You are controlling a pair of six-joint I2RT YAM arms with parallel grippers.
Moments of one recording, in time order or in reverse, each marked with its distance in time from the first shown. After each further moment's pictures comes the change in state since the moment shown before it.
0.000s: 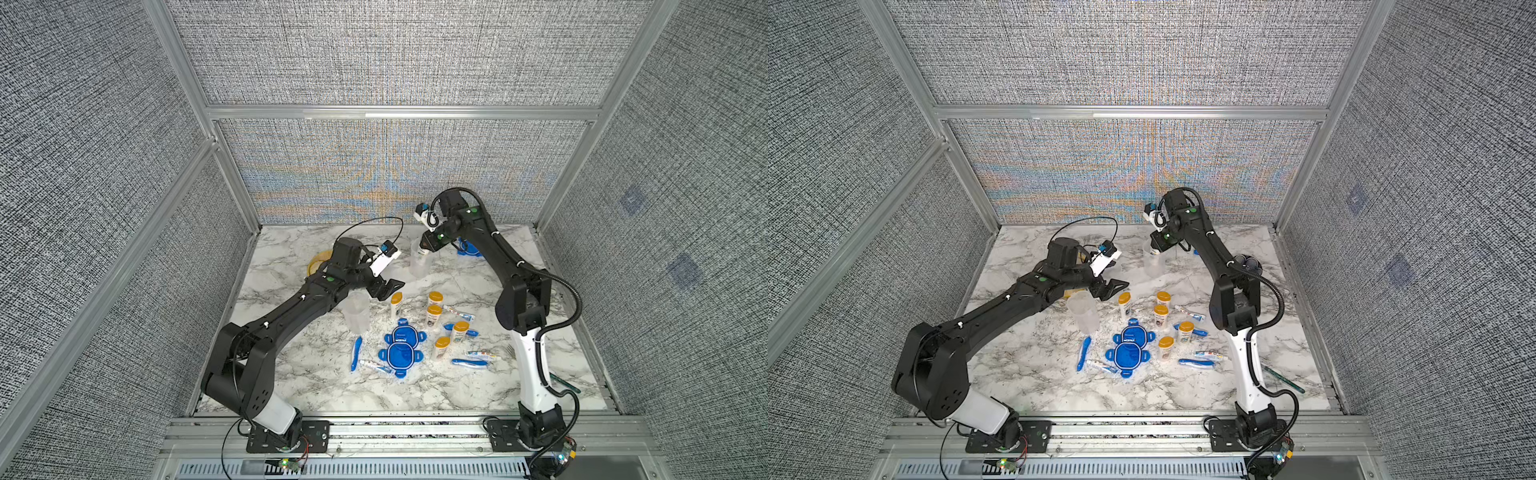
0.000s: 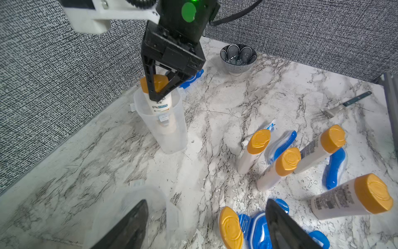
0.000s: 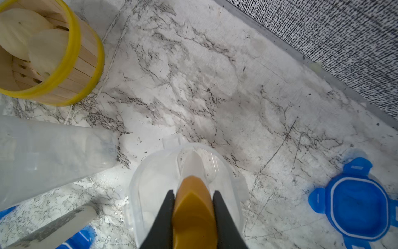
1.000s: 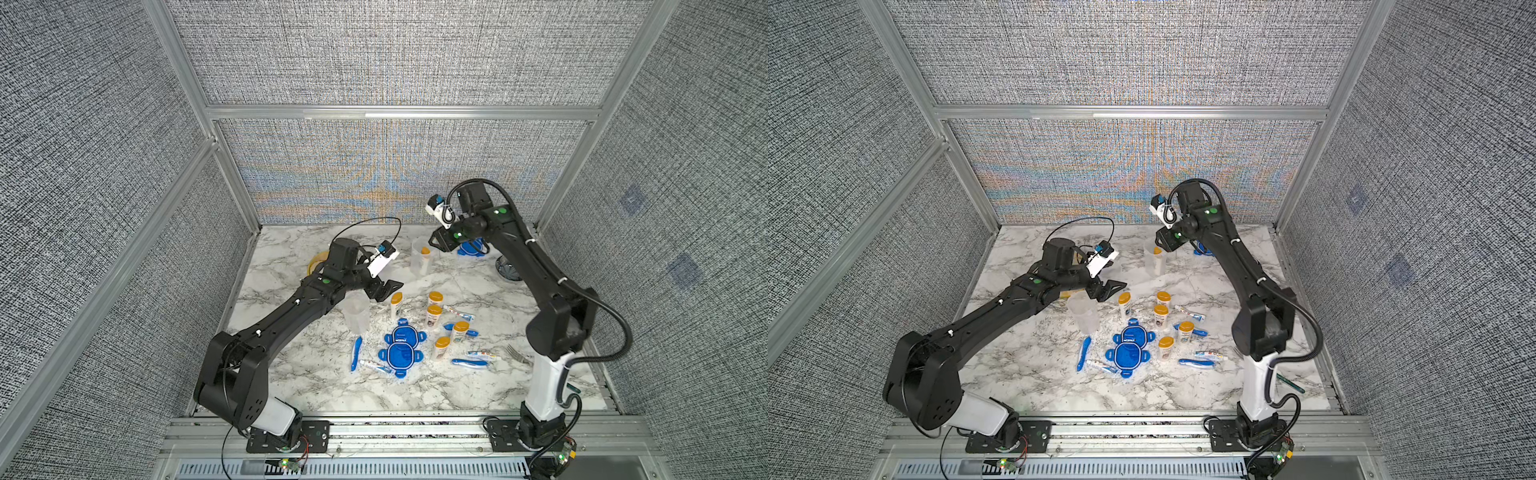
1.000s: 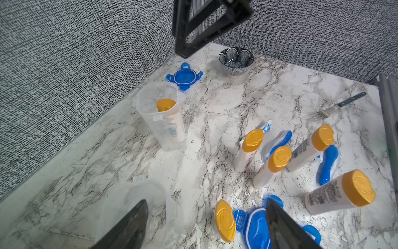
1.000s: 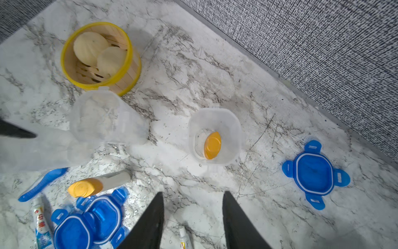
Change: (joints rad) left arm -0.001 -0.064 -0.027 -0.029 0.007 0.002; right arm -0.004 -0.469 -0.430 0.070 -0.039 -0.028
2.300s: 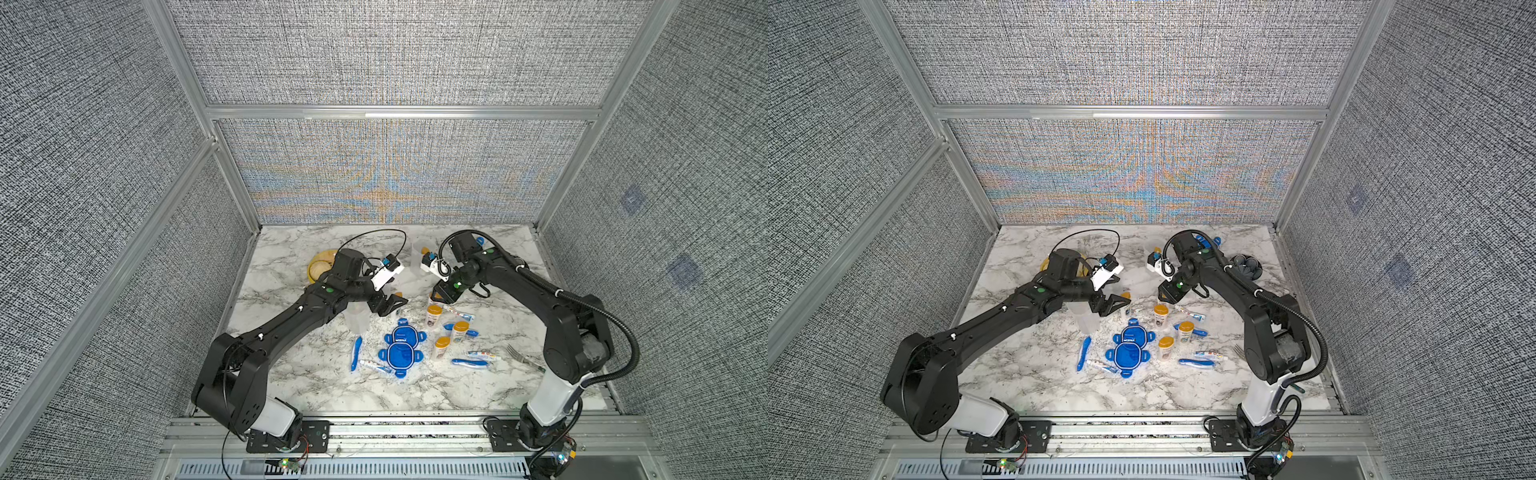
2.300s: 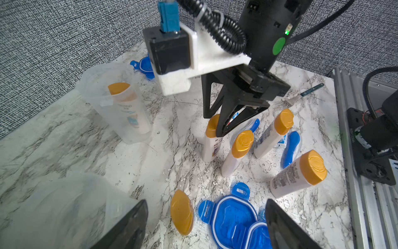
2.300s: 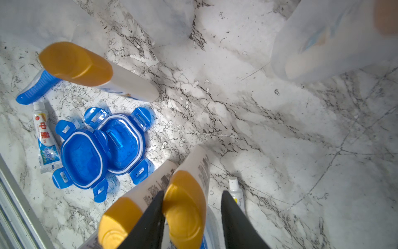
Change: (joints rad) left arm -0.042 -0.011 -0.071 -0.003 0.077 -0.025; right arm 0.062 -0.077 -0.473 0.091 -0.032 -0.113
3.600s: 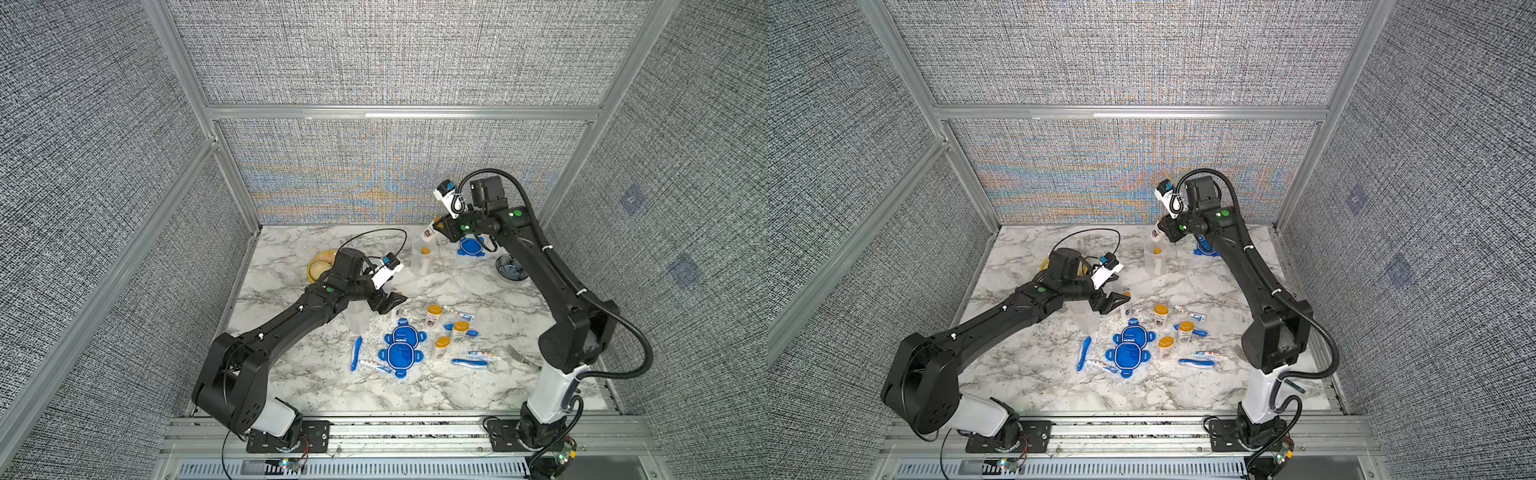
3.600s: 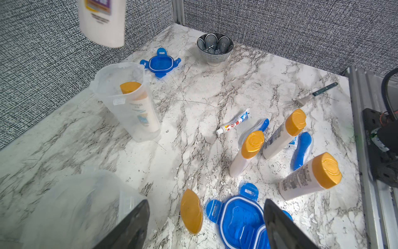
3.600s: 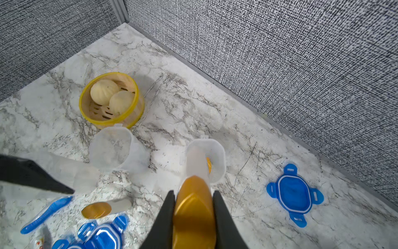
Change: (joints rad) left arm -0.002 0.002 0.007 0.003 -0.053 0.004; right arm -0.069 0.112 0.598 0.043 0.037 0.187
